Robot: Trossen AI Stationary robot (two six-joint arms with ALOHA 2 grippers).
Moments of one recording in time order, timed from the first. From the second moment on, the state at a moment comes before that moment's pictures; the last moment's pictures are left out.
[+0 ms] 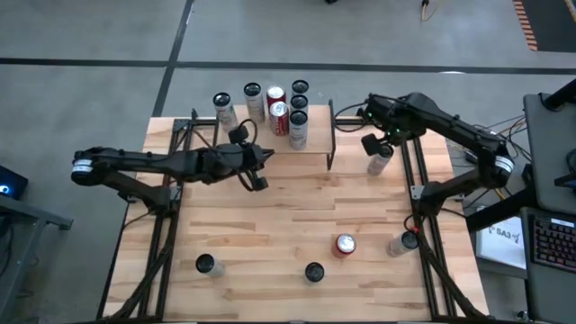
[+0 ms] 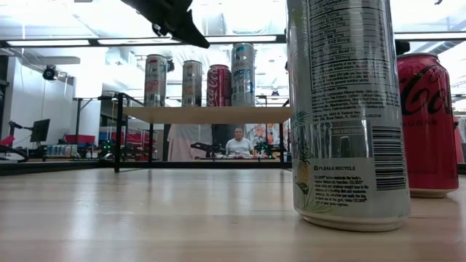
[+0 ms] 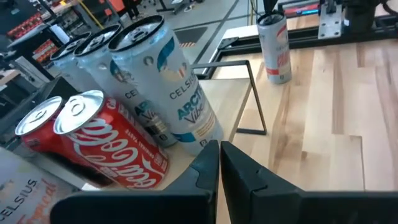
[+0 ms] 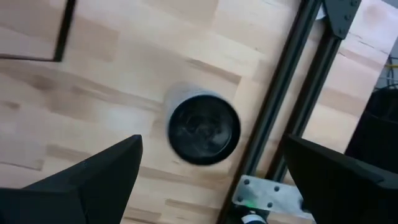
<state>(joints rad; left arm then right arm) 0.04 1.25 0.99 -0.15 -0.51 0.18 -0.61 1.36 1.38 -1.50 0.18 0.59</state>
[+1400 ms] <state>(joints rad) 0.02 0.99 1.02 -0.19 -0.49 0.22 -0.51 1.26 1.32 -1.41 0.10 0.57</state>
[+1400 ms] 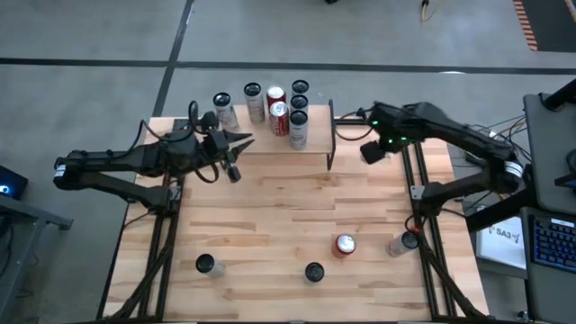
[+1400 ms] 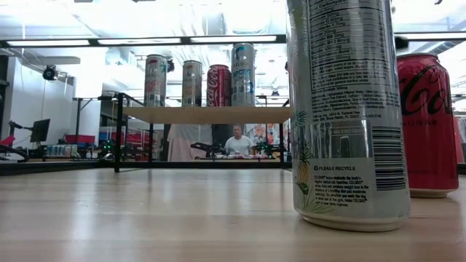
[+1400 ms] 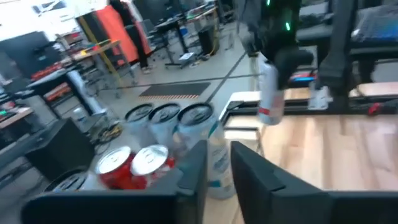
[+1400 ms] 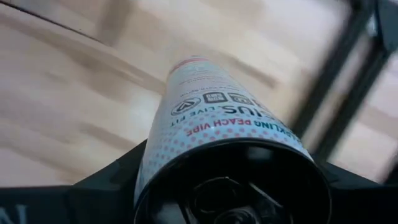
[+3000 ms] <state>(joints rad) -0.28 1.47 1.23 -0.24 -0.77 0.13 0.14 1.83 2.10 -1.06 0.24 0.48</state>
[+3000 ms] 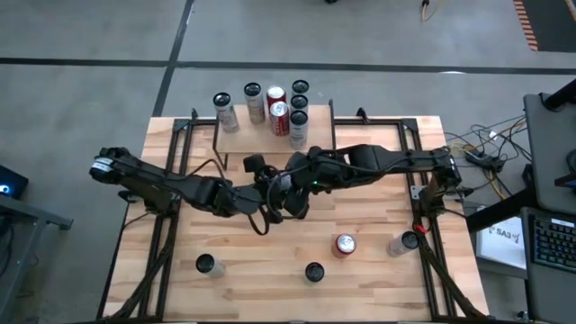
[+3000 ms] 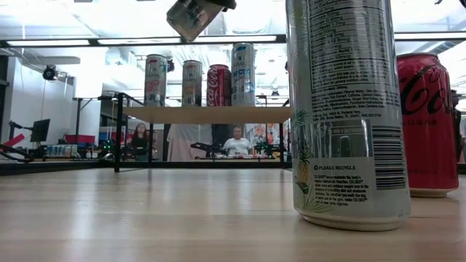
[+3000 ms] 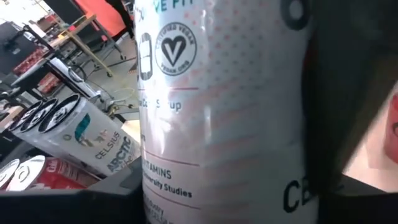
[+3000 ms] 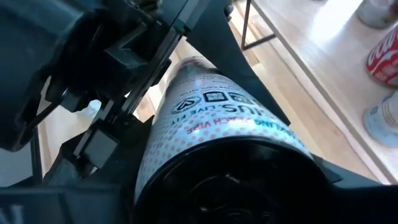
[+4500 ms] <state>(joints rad) 0.36 1.13 0.29 1.02 -0.53 0.16 0.14 1.73 2.12 -1.17 0.50 0.40</state>
